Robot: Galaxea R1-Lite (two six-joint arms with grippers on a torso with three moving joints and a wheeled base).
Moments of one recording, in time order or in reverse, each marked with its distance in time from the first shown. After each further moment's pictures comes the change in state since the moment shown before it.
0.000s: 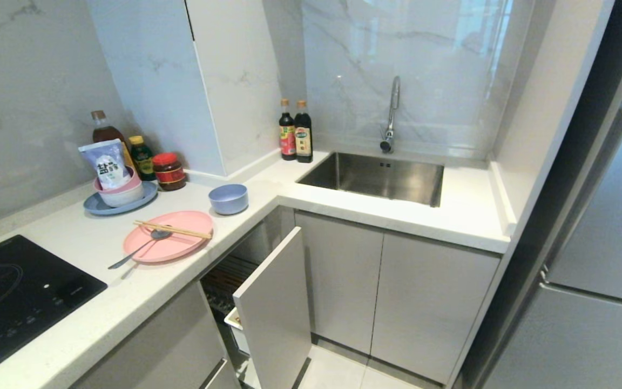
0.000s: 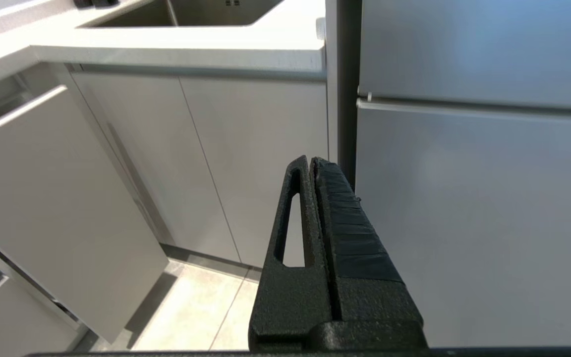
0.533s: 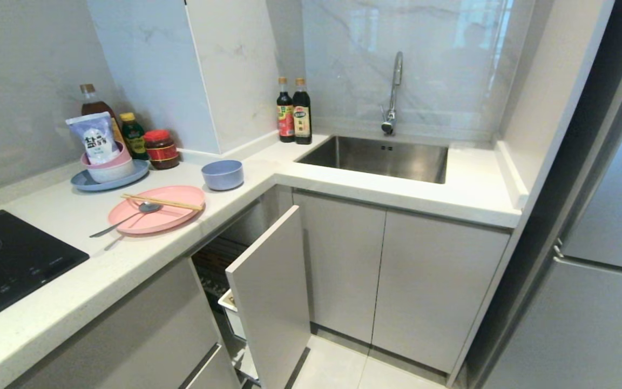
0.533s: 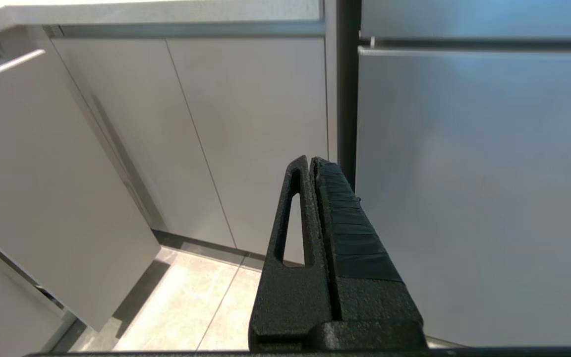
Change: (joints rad) left arm 0.000 0.000 0.000 0.000 0.000 0.000; right arm 0.000 0.000 0.000 0.000 0.000 0.000
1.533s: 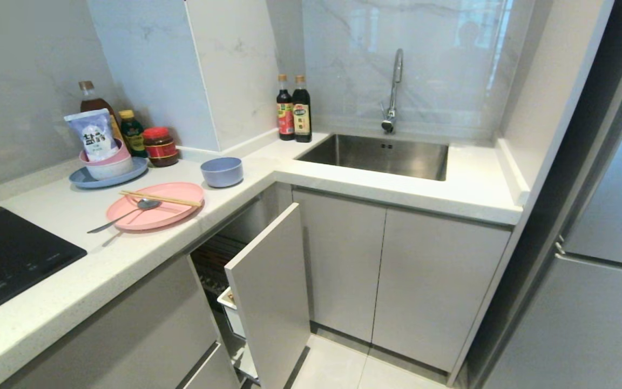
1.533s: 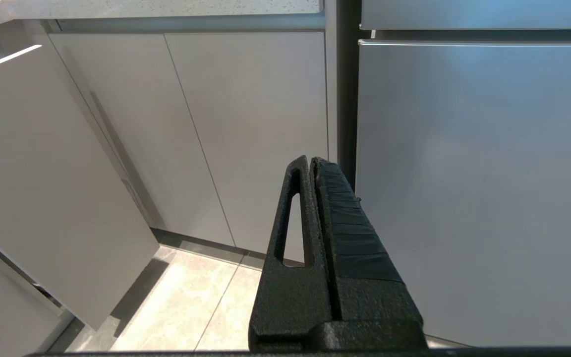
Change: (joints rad) left arm 0.000 0.000 0.000 0.000 0.000 0.000; right arm 0.000 0.000 0.000 0.000 0.000 0.000
